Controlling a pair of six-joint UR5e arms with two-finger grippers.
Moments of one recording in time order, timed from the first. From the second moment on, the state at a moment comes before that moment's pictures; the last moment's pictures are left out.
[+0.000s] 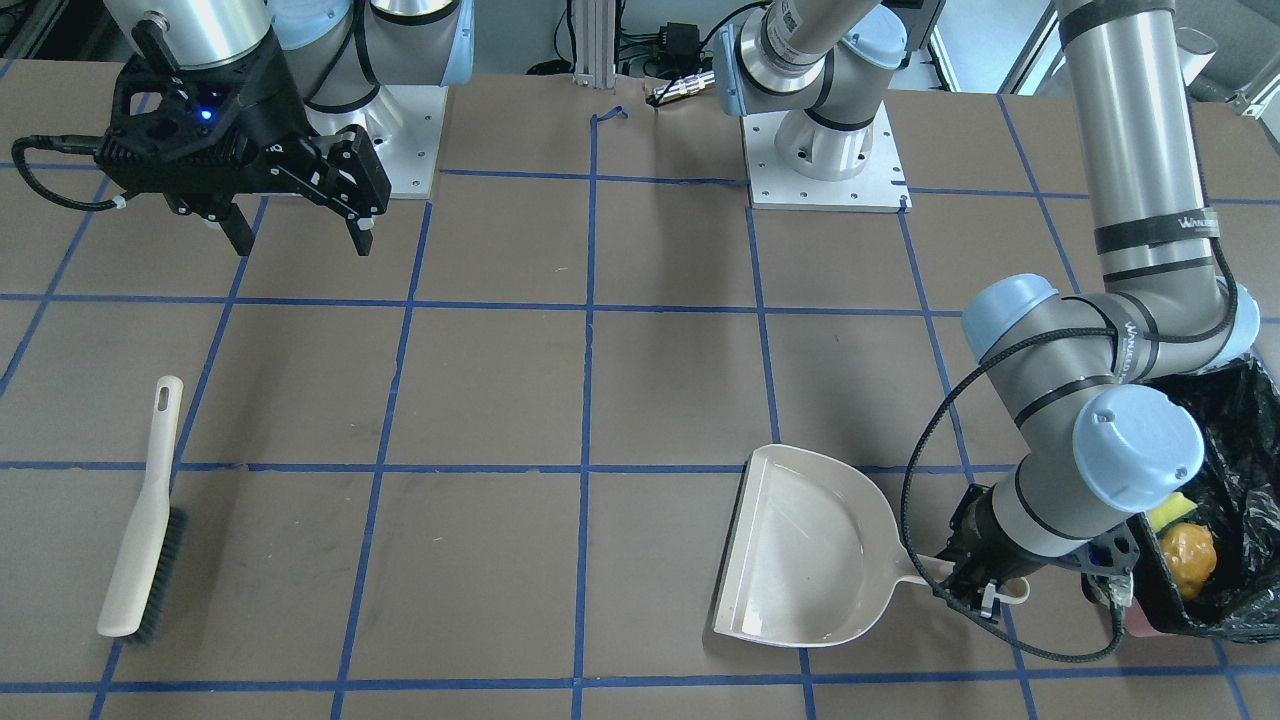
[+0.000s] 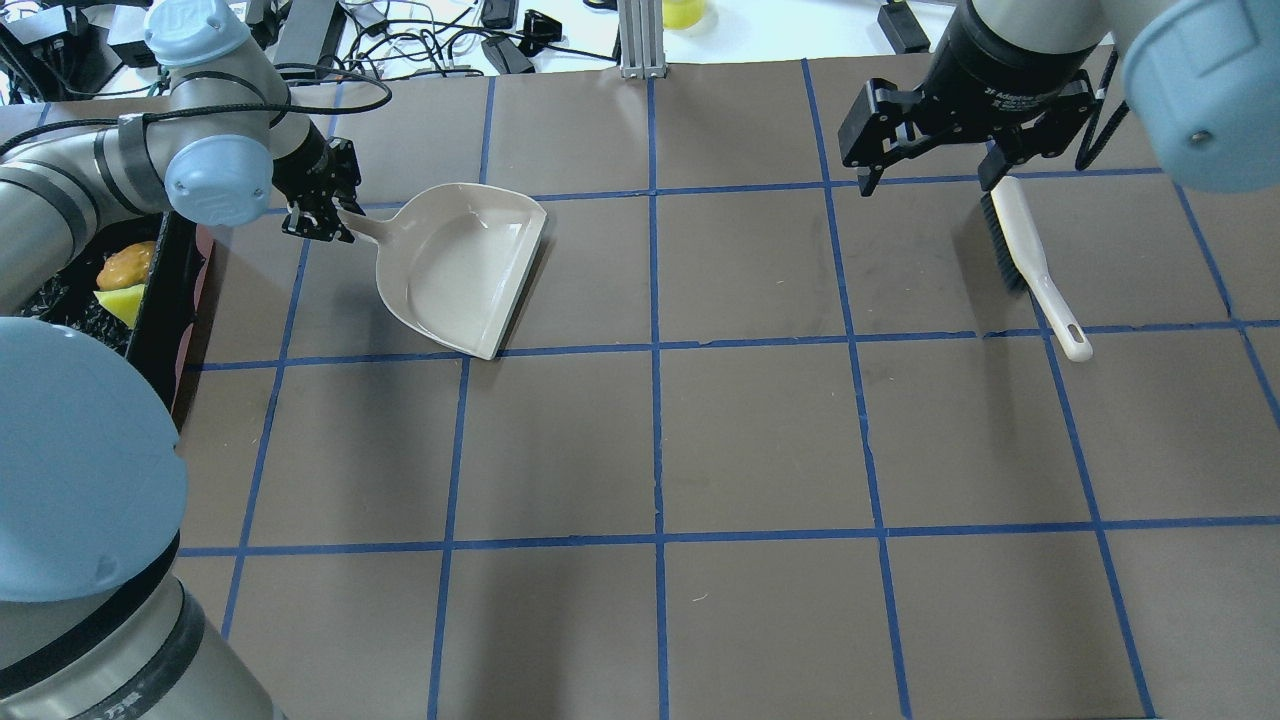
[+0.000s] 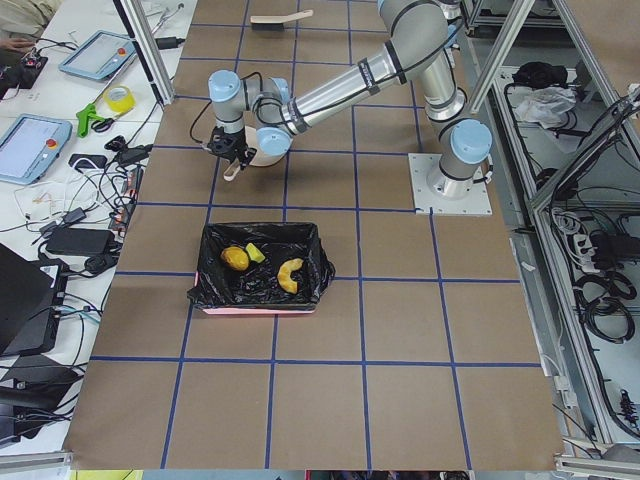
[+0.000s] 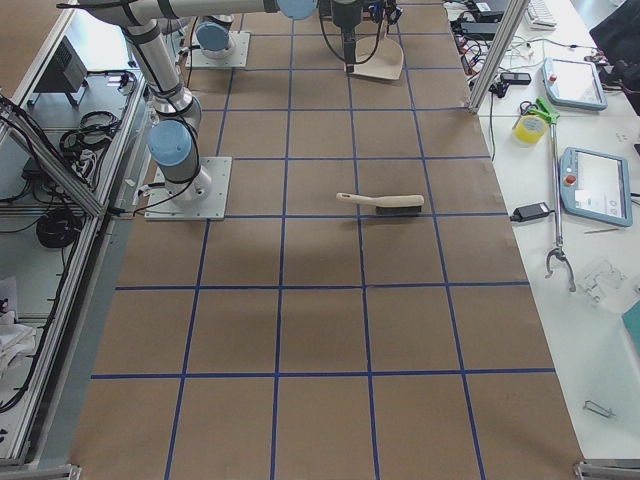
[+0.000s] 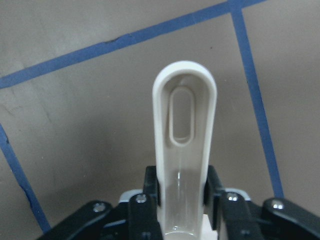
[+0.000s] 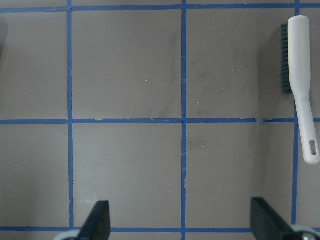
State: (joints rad) left arm -1.37 -2.14 -1.49 -1.01 1.56 -1.08; right arm 1.61 -1.59 1.54 -1.64 -1.55 0.03
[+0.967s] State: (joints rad) left arm -1.37 -2.20 -1.42 -1.02 1.56 -1.09; right arm 1.61 -1.59 1.54 -1.64 -1.55 0.03
